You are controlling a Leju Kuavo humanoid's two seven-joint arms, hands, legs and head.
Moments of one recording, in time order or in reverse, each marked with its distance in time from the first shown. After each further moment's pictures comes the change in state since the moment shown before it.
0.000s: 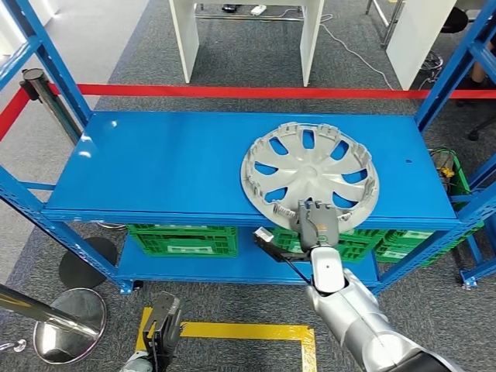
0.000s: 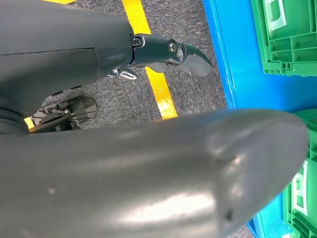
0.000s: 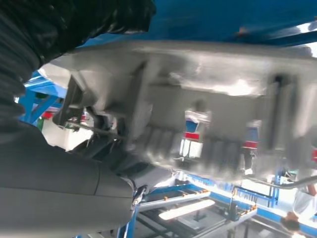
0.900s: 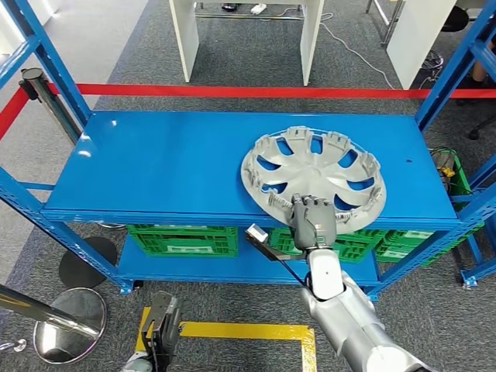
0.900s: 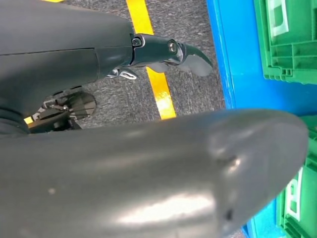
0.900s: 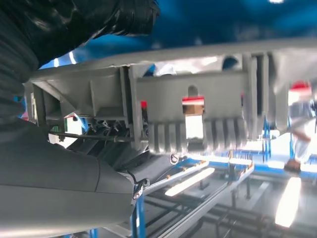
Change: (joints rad) left arm 0.000 0.000 -0.018 0.000 0.053 0.015 0.000; right arm 0.086 0.003 -0.039 -0.209 0.076 -0.132 -0.039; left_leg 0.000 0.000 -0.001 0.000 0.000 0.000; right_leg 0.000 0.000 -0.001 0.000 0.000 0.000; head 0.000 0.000
